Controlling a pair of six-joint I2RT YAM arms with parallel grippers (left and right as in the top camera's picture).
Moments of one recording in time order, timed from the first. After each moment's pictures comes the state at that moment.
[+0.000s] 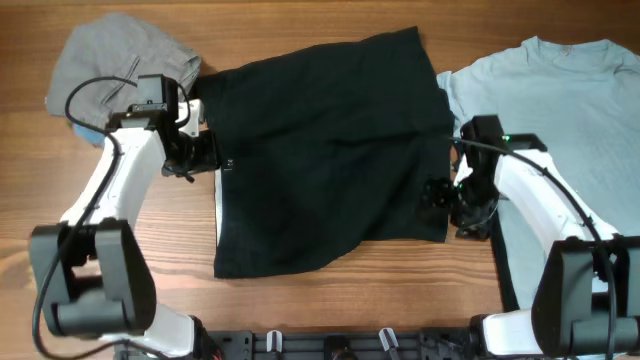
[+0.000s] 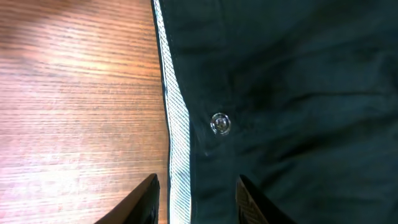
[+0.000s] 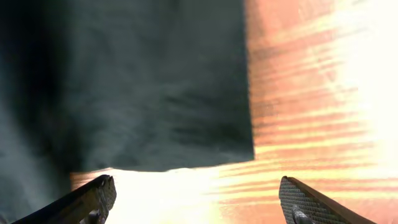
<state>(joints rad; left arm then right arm) 0.05 1.72 1.15 -0.79 0.20 -0.10 0.04 1.61 0.94 -1.06 -0.25 0.44</state>
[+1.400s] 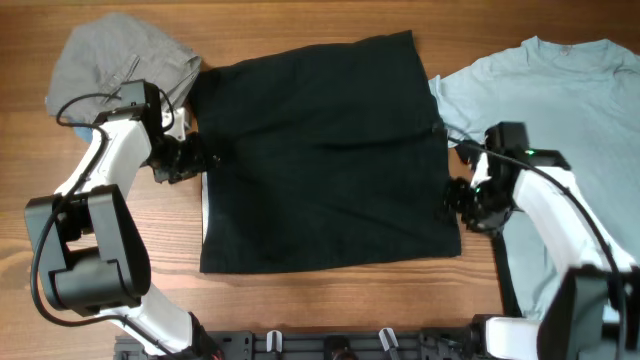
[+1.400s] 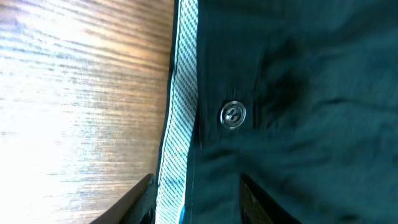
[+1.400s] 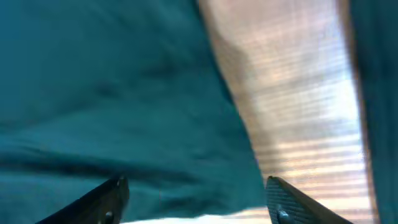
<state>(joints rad) 0.15 1.85 1.18 -0.83 0.29 -0.13 -0.05 1.48 0.91 -0.96 -0.22 0.32</state>
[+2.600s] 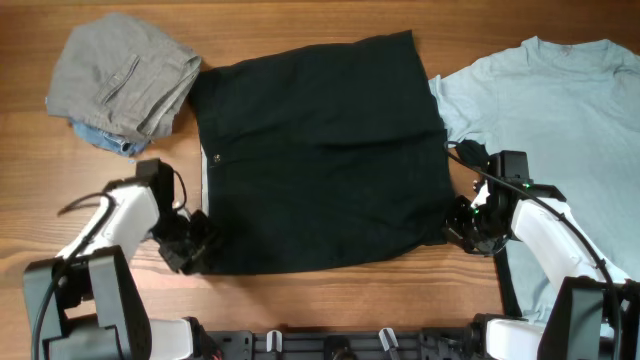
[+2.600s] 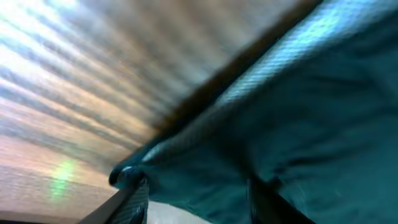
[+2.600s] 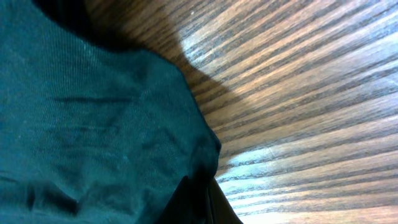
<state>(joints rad) 0.17 1.57 0.71 -0.97 0.30 -0.57 -0.10 1.44 0.65 -0.77 -0.30 0.51</state>
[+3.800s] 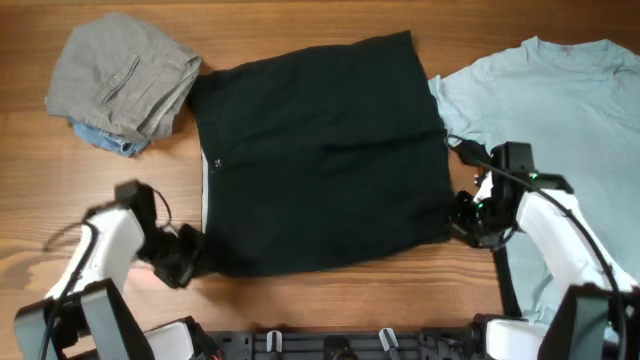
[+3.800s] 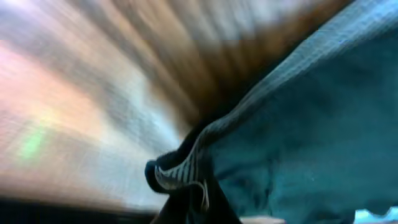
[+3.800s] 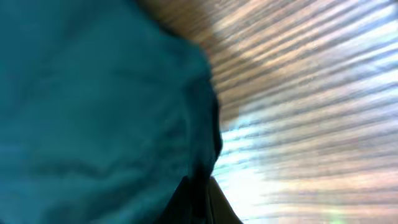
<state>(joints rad) 0.31 1.45 0.66 -1.04 0.39 -0.62 -0.10 1.41 0.77 -0.93 -0.31 0.45</state>
